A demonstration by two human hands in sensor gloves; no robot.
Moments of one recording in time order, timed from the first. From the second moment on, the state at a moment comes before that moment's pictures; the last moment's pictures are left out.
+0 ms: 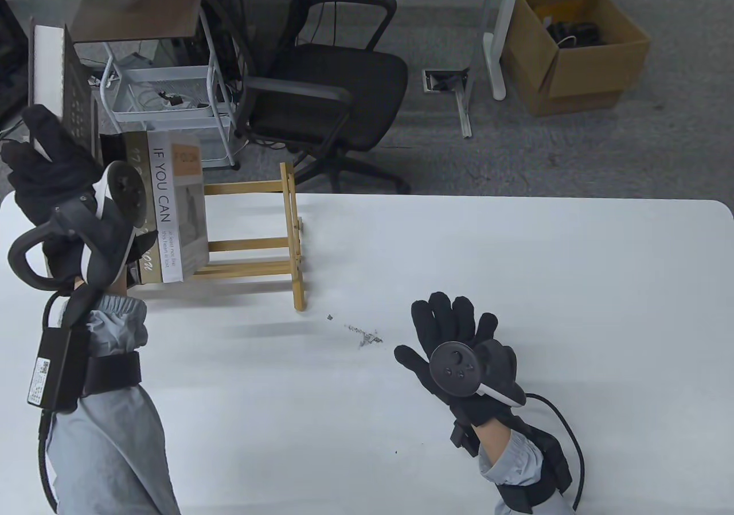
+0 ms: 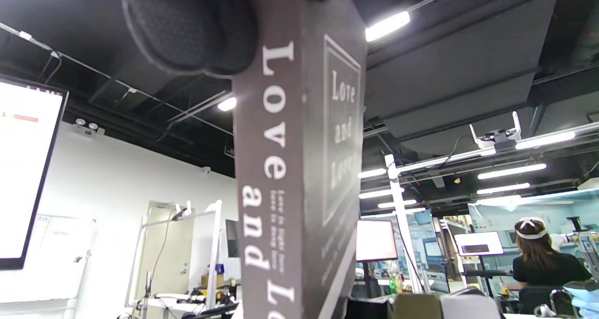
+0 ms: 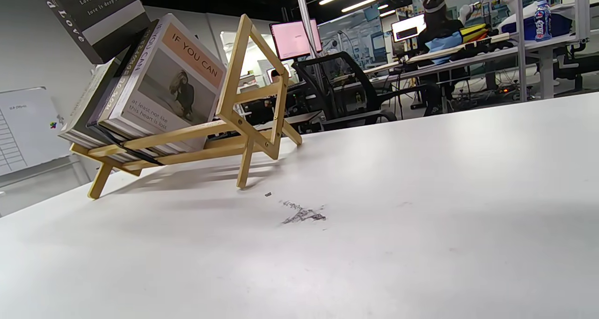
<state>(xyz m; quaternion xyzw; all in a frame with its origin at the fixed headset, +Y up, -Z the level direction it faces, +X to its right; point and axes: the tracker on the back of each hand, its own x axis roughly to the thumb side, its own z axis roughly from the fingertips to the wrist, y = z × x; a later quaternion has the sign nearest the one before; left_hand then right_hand) -0.319 -0.464 -0.339 0.31 0.31 -0.10 0.89 0.114 -0.688 -0.276 0.22 0.01 0.96 0.15</state>
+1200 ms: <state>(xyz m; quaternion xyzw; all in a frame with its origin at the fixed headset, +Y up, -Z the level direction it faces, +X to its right) -0.333 -0.479 -0.350 0.23 0.34 -0.08 0.91 0.113 -0.693 -0.278 0.21 0.01 0.97 0.15</state>
